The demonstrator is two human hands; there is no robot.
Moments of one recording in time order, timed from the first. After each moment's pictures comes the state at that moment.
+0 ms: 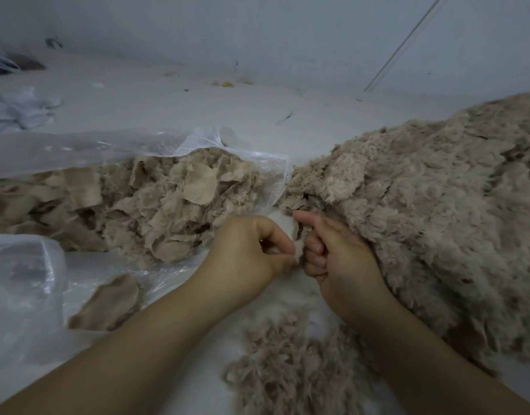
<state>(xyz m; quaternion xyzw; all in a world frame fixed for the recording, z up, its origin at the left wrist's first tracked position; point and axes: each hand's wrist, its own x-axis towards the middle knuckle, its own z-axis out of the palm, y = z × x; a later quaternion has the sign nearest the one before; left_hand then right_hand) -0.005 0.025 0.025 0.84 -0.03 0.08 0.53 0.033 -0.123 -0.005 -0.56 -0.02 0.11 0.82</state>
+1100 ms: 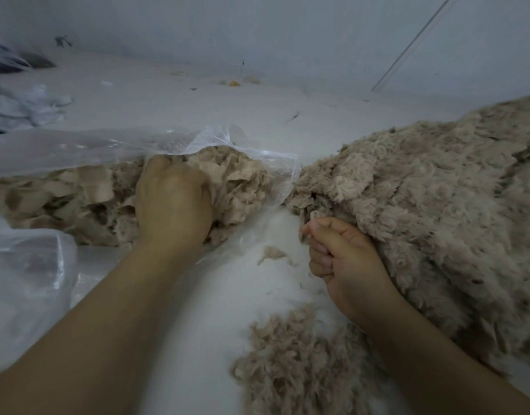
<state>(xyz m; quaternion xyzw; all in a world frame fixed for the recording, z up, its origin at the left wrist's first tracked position) 0.032 0.107 0.034 0.94 0.07 0.32 0.09 0.028 -0.121 -0.002 -0.58 -0.05 0.10 0.81</state>
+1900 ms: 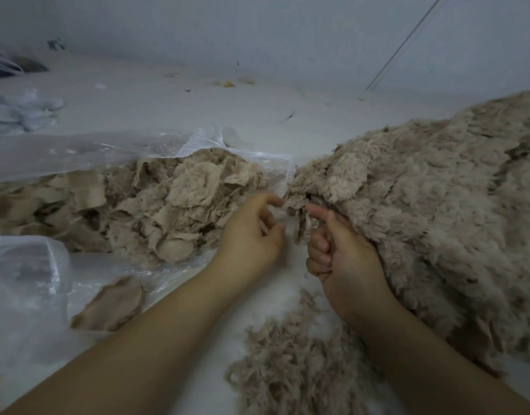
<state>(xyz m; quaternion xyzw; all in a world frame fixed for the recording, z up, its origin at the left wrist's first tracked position) 0.029 0.023 0.005 0.84 -0.02 0.12 0.53 0.033 -0.119 -0.003 -0.50 0.00 0.09 0.86</state>
